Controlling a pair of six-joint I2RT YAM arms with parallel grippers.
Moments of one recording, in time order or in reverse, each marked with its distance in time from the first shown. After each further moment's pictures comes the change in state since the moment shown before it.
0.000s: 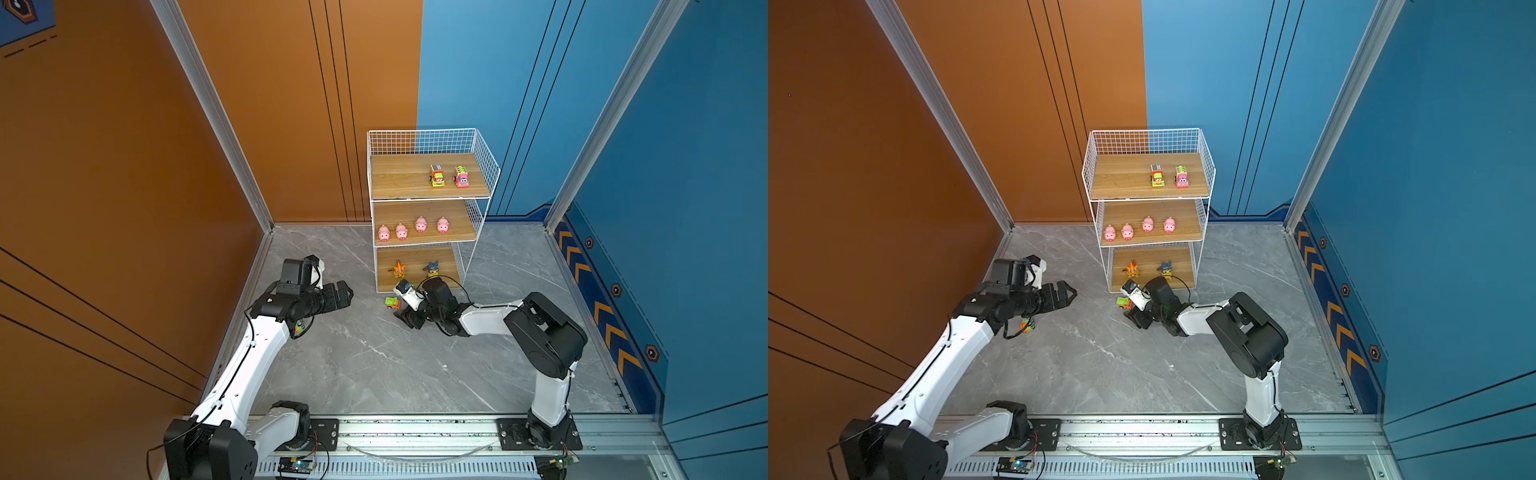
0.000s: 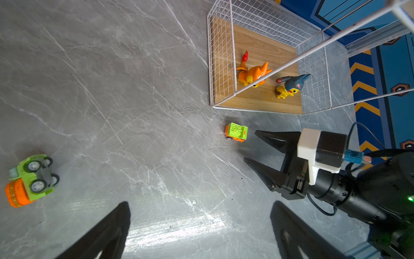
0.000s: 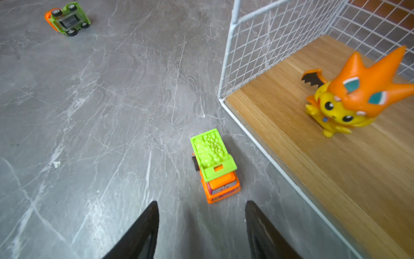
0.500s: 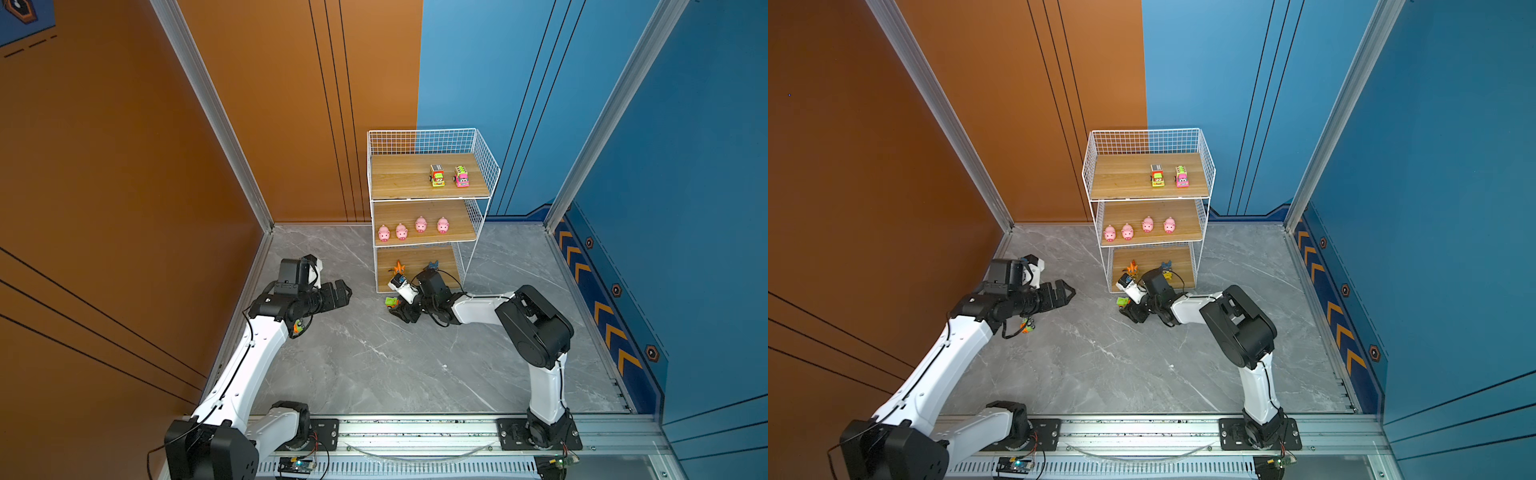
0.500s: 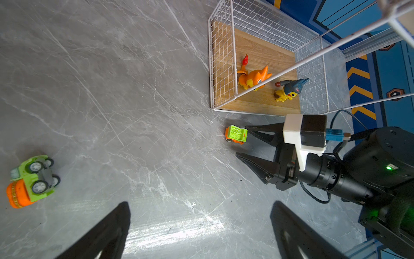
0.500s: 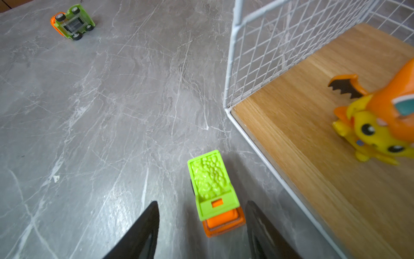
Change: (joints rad) left arm 0.026 0.000 0.000 0.008 0.014 0.000; right arm -0.013 0.090 0.149 -0.125 -0.077 0.003
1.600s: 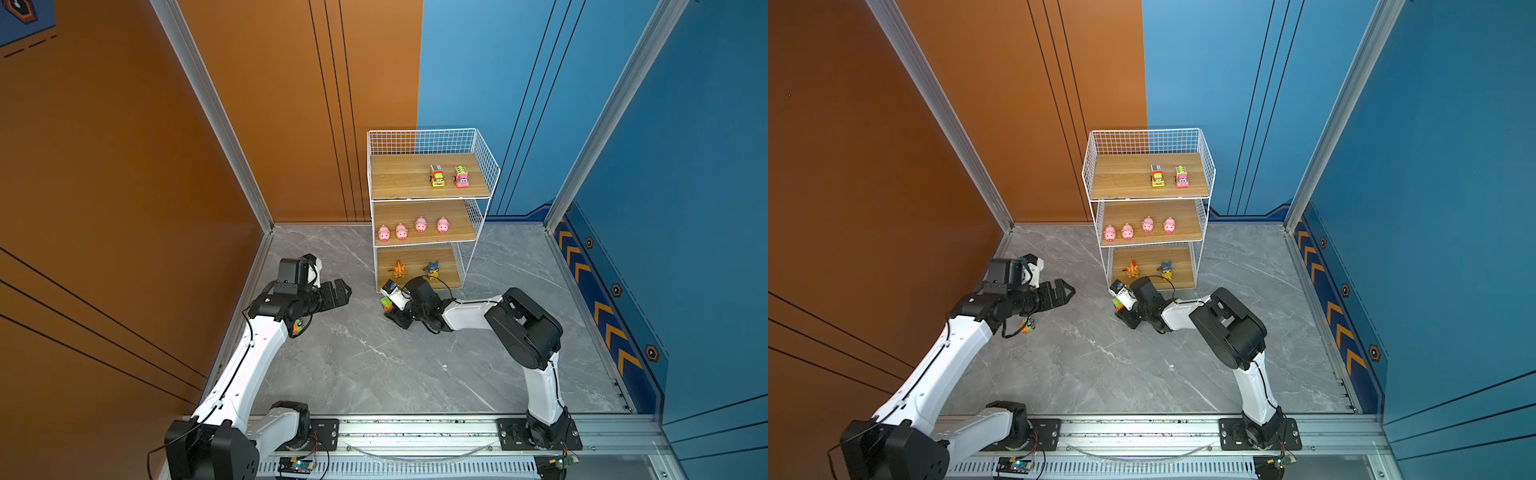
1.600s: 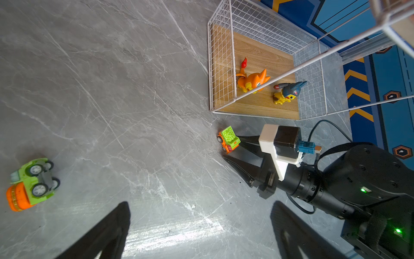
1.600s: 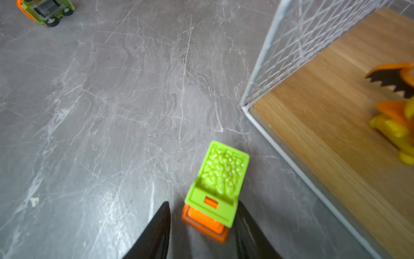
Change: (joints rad) left arm 0.002 0.000 0.000 0.008 0.003 0.000; right arm 0.085 0.040 0.013 0.031 0.148 0.060
